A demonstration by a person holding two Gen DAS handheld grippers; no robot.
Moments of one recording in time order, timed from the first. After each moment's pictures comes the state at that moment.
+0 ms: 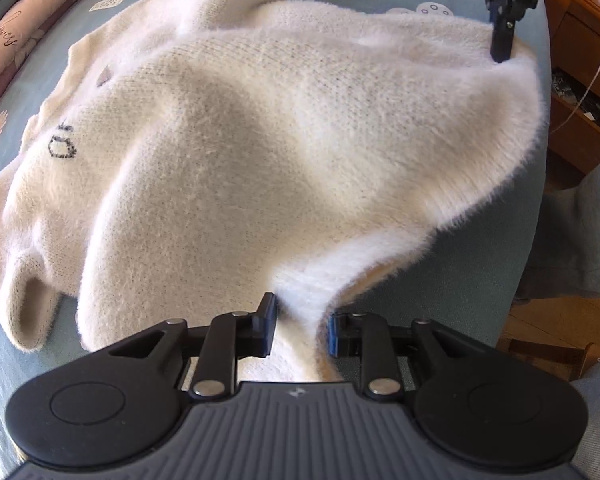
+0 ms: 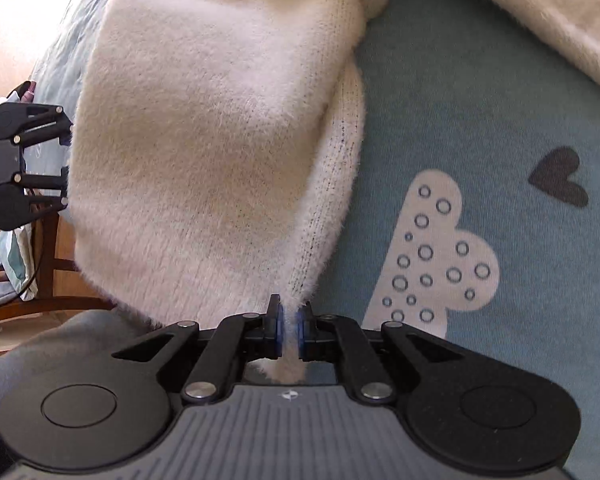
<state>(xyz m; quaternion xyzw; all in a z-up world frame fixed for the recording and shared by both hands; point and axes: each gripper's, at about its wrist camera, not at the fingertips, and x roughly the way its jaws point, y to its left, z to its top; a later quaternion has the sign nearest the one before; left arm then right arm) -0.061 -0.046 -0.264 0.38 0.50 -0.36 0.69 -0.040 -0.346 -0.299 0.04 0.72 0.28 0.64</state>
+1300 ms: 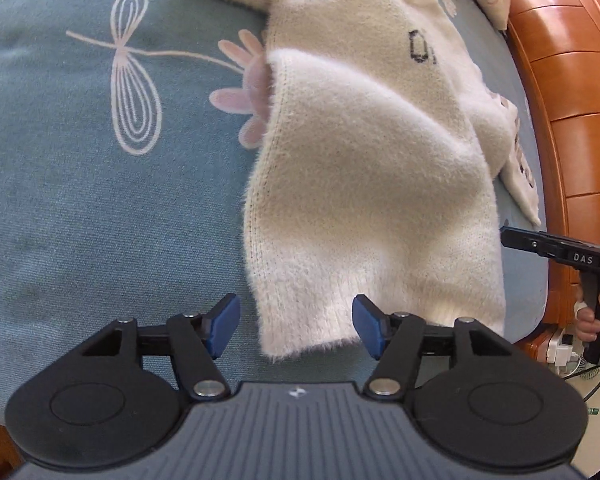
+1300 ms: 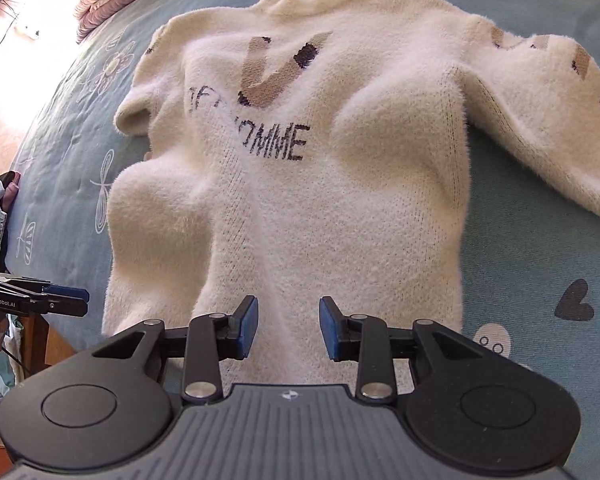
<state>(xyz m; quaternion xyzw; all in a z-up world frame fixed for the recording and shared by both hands) -0.039 0.155 -0.297 -0.23 0.66 -0.16 0.70 0.002 -0.264 -0.243 0.07 0.60 0.22 0.76</state>
